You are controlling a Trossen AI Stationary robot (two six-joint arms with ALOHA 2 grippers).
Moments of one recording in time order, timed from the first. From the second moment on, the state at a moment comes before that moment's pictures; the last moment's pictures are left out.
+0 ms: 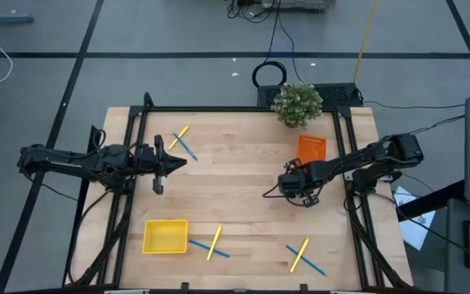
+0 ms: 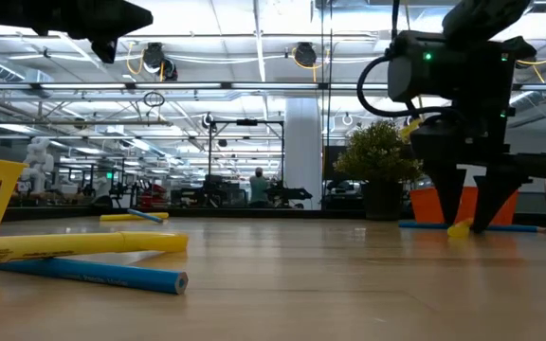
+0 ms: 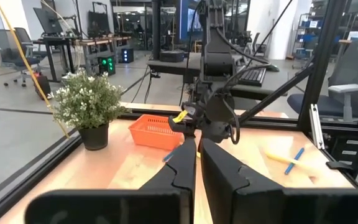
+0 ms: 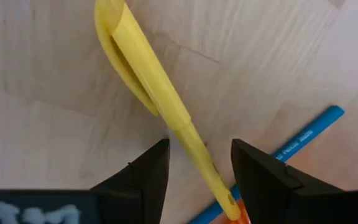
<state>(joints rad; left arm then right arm) -0.08 0.53 0.39 0.14 -0.17 -0.03 0.09 1.53 0.73 -0.77 0.23 -0.32</state>
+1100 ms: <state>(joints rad) -0.08 0.54 0.39 0.15 -0.19 -0.03 0.11 1.48 0.80 -0.69 0.15 -0.25</state>
